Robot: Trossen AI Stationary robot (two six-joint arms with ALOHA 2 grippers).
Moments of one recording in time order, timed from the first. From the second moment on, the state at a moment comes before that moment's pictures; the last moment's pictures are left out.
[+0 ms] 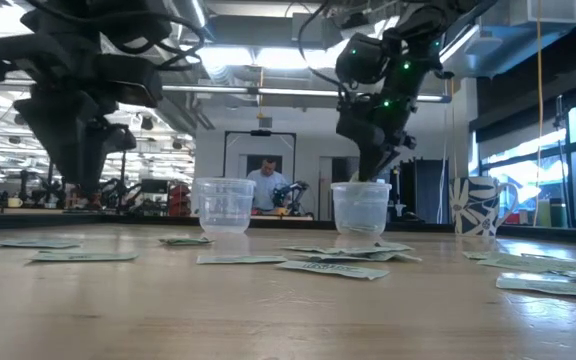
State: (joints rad) left arm -0.11 1.25 0.68 -0.64 0.15 -0.27; right arm -0.36 1.67 1.12 -0.55 0.27 0.26
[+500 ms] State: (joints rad) left arm -0.15 1.37 0.68 -0.61 0.07 -0.20; right arm -0.36 1.67 1.12 -0.53 0.28 0.27
